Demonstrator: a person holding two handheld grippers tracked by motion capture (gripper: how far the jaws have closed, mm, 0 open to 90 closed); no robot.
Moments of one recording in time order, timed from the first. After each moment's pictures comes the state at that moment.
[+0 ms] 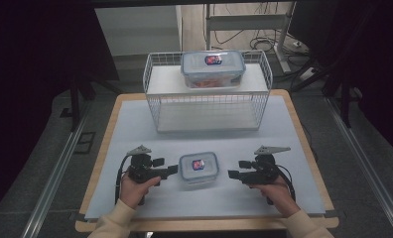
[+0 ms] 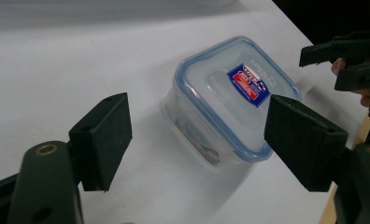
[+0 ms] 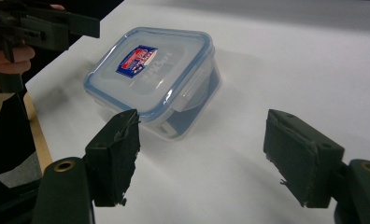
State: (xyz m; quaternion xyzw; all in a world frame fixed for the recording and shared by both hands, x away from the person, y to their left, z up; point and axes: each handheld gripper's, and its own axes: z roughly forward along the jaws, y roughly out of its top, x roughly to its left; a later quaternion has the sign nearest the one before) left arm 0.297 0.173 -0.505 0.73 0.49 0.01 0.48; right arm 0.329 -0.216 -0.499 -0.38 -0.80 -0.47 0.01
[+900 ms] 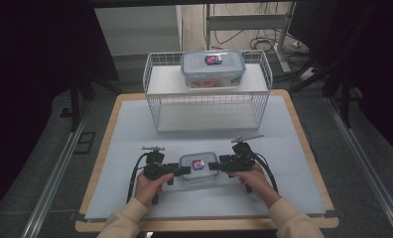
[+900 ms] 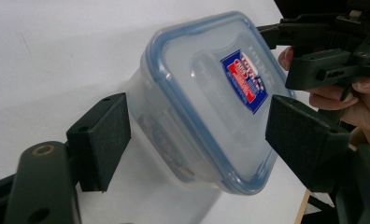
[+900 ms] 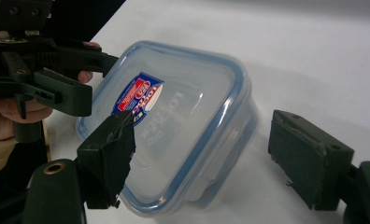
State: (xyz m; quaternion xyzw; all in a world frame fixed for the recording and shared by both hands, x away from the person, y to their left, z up) left arm 0.322 0.144 -0.531 0.71 0.52 -0.10 0.47; right arm 0.374 -0.159 -0.517 -0.39 -0.80 -0.45 0.09
